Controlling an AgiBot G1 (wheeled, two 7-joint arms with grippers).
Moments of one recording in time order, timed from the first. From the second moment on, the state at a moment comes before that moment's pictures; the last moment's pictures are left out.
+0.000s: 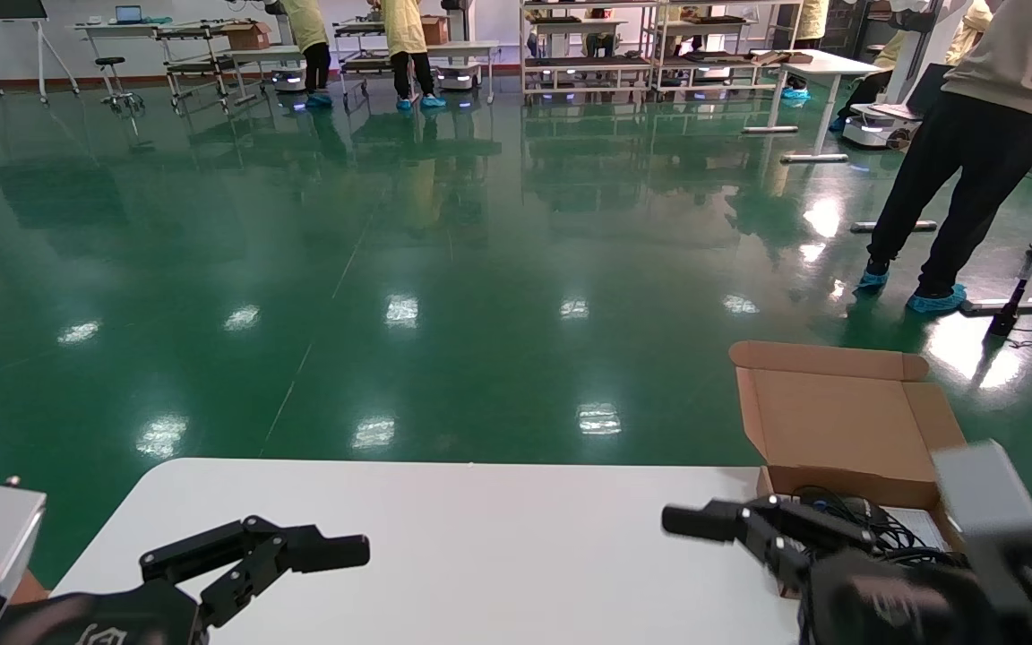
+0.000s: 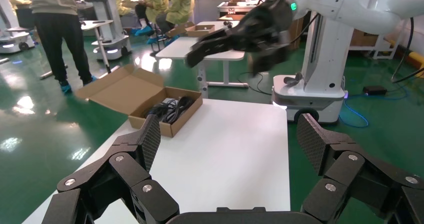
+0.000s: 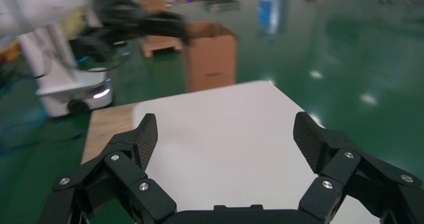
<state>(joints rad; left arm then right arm) -1.09 0.55 0.39 -1.23 0.63 1.42 -0.12 1.14 -0.64 -0.34 1.16 -0.79 -1.41 0.25</state>
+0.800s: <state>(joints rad) -1.09 0.55 0.39 -1.23 0.63 1.42 -0.12 1.06 -0.61 -0.27 1.30 -0.72 -1.51 0.18</state>
